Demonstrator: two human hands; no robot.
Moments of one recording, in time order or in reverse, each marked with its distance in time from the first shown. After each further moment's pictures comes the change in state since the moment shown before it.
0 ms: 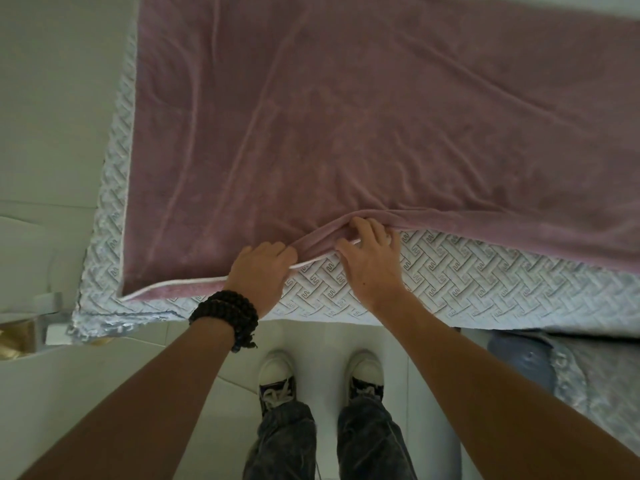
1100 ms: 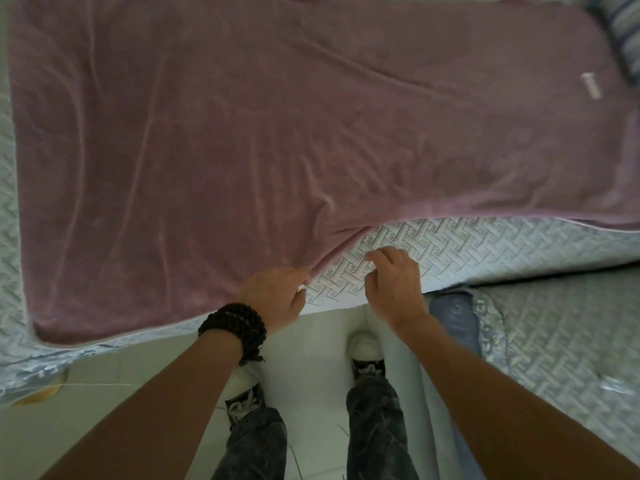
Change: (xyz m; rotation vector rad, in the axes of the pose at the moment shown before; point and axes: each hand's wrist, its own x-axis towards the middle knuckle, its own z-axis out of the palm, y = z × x) left_hand 0.025 0.128 0.022 -0.232 -0.192 0.155; right_hand -0.117 0.117 -0.026 0.212 0.131 0.387
